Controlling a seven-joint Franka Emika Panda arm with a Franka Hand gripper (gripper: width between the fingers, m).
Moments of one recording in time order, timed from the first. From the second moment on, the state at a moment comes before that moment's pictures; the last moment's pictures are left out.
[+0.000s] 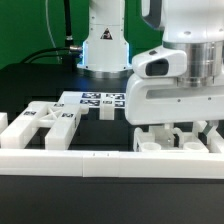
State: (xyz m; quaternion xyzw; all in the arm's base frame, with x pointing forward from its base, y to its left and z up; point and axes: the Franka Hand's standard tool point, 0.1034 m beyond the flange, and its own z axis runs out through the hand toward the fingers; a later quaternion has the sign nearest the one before) arm 0.615 0.099 0.025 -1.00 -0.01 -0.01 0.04
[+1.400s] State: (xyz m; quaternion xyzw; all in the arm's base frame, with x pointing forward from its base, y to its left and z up) arm 0.514 0.043 0.053 -1.00 0.00 -0.03 0.03
